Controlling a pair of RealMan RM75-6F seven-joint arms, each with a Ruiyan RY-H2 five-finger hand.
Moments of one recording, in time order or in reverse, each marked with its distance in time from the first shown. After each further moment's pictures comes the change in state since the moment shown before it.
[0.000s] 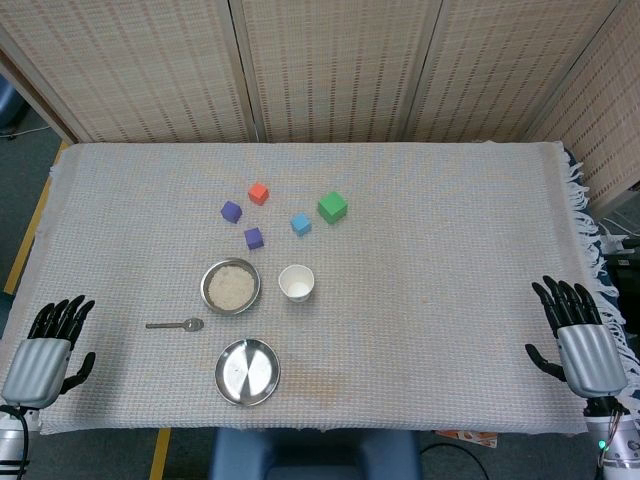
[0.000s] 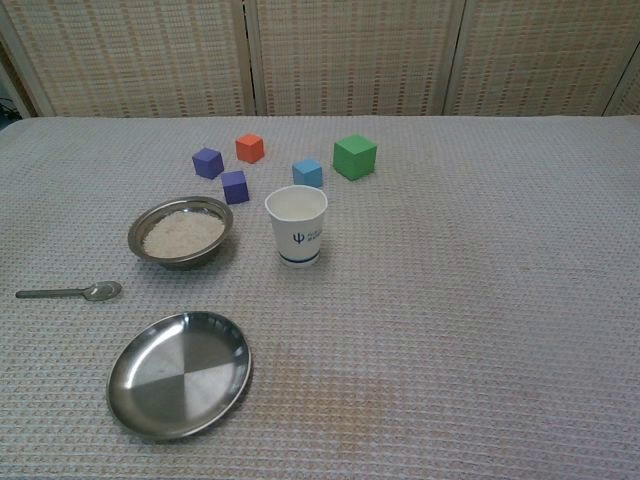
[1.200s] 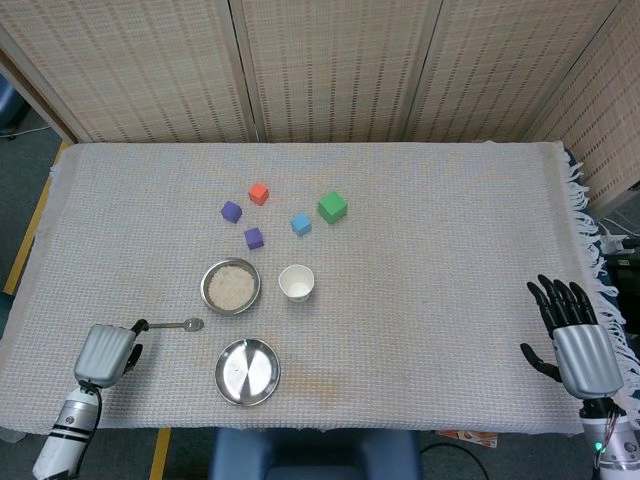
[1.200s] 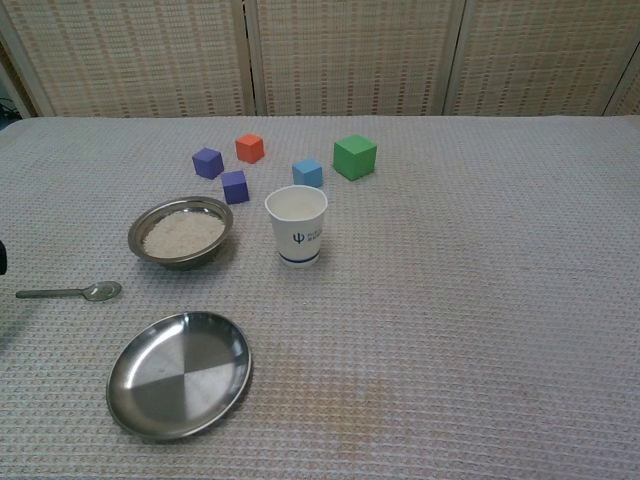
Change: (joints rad) left arm -0.121 -0.285 -0.024 0.249 -0.018 -0.142 0.207; right arm -0.001 -0.005 0.000 -0.011 -0.028 0.025 -0.006
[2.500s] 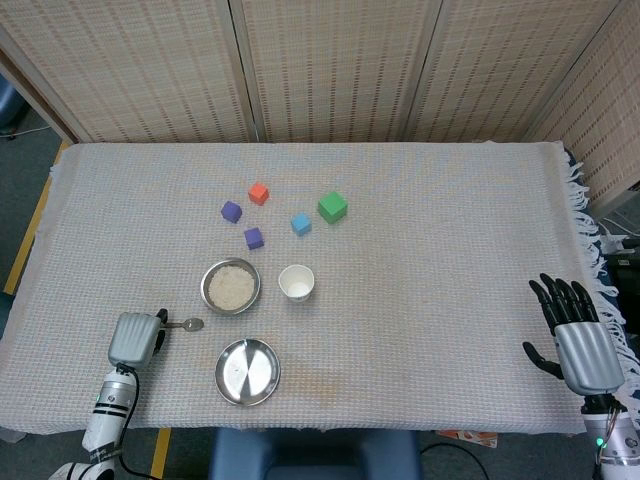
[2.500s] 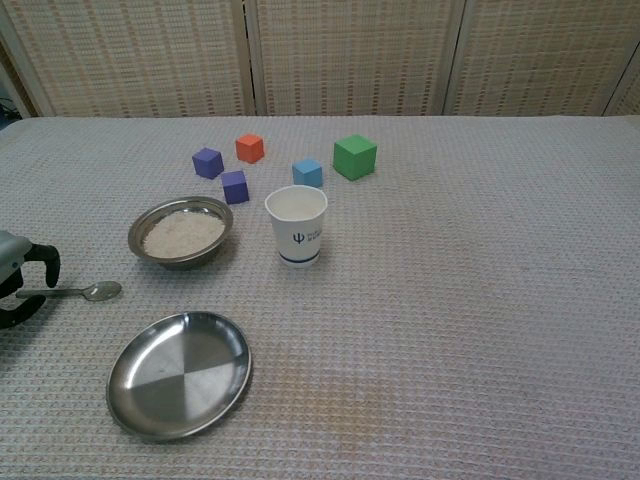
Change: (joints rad) left arm -0.080 -0.285 -0.041 0.343 -0.080 -0.029 0.017; right arm 0.010 0.006 0.002 -0.001 0.030 -0.033 0.001
